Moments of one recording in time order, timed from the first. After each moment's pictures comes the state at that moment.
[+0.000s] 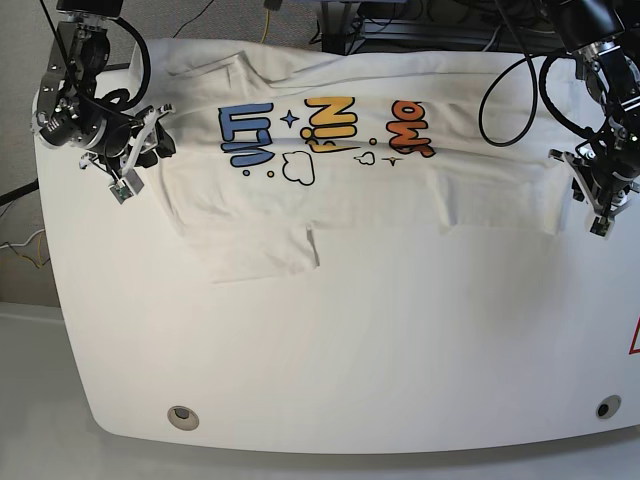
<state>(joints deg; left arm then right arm) 5.2 -20.7 -30.8 99.4 -10.9 -41.9 63.0 -14.5 22.3 21.9 100.8 38.3 39.6 -69.8</state>
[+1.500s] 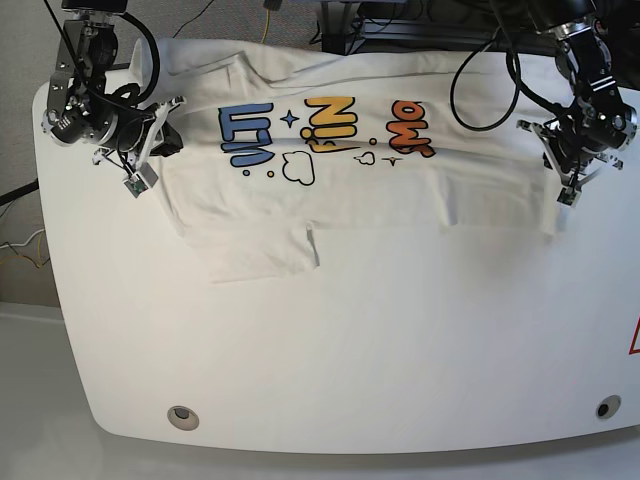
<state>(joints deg) 9.7 -13.1 -30.2 99.4 -7.5 -42.0 63.6 -15.3 21.9 18.8 100.8 38.3 39.5 -69.8</state>
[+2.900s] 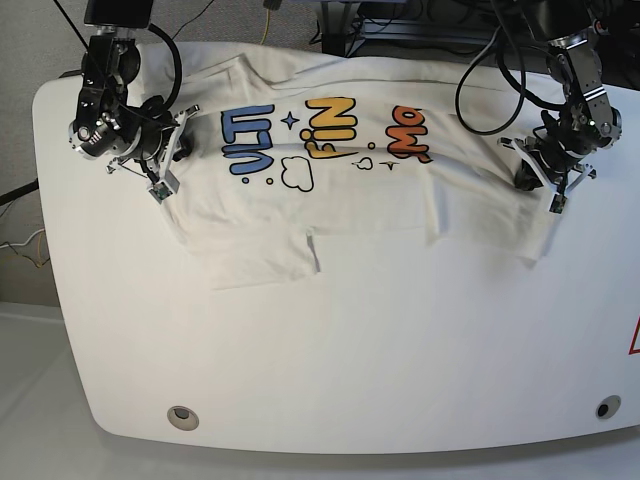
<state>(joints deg) 8.1 -13.6 -26.7 83.7 -10.8 -41.7 42.3 -9.3 16.3 15.0 94.9 20.6 40.1 -68.4</state>
